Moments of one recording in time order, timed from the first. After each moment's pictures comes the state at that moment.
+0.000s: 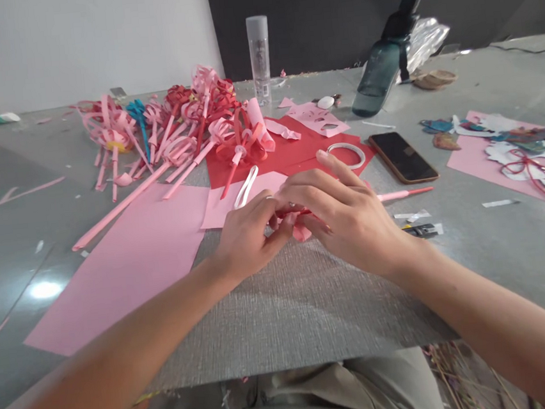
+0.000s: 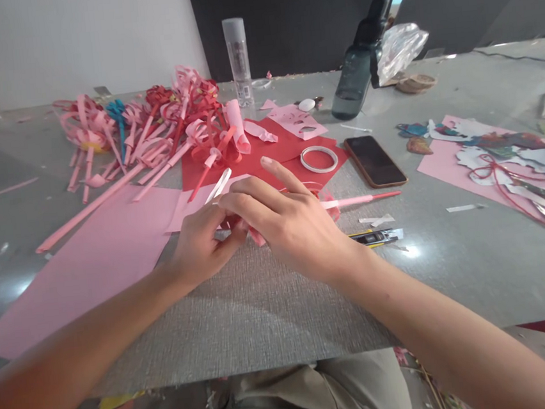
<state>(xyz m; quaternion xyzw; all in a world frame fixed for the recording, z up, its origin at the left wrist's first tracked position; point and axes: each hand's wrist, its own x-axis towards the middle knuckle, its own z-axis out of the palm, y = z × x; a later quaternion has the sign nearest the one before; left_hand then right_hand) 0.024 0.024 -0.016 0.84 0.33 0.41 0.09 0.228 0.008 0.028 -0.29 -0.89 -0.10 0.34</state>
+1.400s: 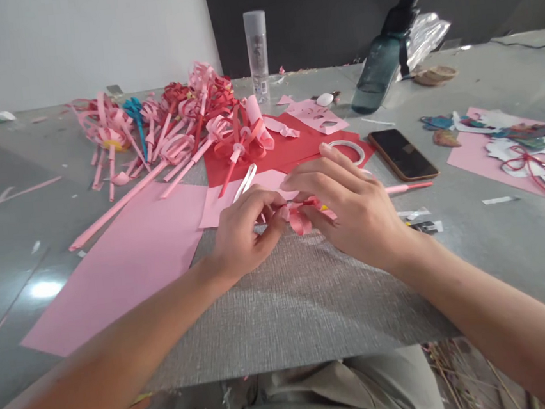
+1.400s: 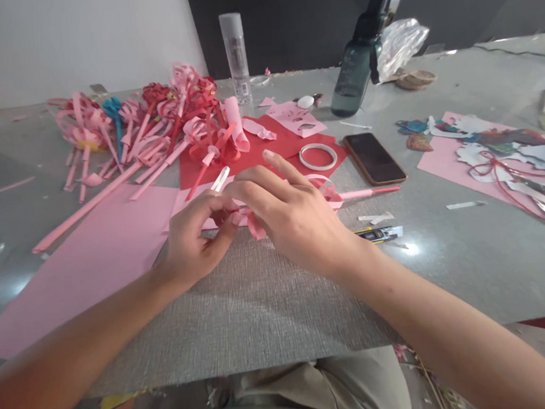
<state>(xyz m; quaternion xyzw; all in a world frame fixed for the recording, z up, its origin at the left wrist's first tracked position) 0.027 0.023 -0.010 0.81 0.29 0.51 0.11 0.231 0.012 0.028 -0.32 -0.86 -0.09 0.38</state>
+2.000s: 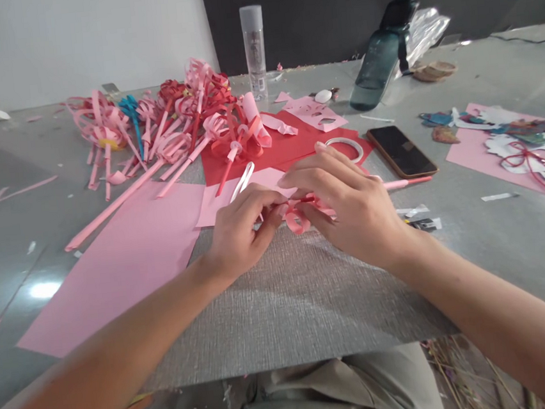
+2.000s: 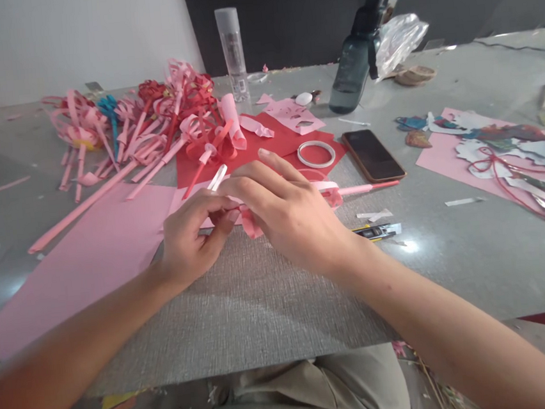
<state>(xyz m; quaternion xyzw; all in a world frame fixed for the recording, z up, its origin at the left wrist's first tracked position) 0.025 0.026 -0.012 0.82 0.27 0.50 0.07 0.230 0.011 0.030 -0.30 -0.86 -0.06 0.40</state>
